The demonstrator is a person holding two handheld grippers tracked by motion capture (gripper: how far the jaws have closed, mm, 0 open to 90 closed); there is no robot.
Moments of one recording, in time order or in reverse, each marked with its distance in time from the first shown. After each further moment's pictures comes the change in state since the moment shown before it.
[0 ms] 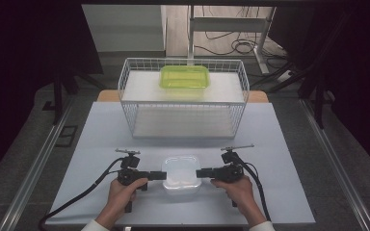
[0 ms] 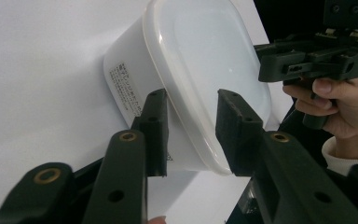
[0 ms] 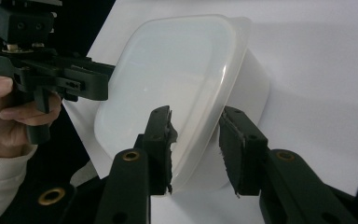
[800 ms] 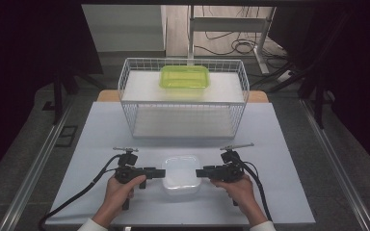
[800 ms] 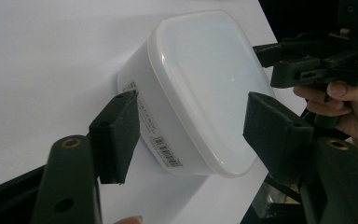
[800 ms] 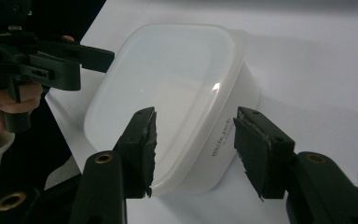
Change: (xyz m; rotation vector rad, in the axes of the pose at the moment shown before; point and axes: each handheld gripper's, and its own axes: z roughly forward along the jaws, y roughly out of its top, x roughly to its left) left arm -0.003 0.006 -0.007 -0.011 0.047 0.042; right arm 0.006 0.002 -0.002 -0.008 -0.056 -0.075
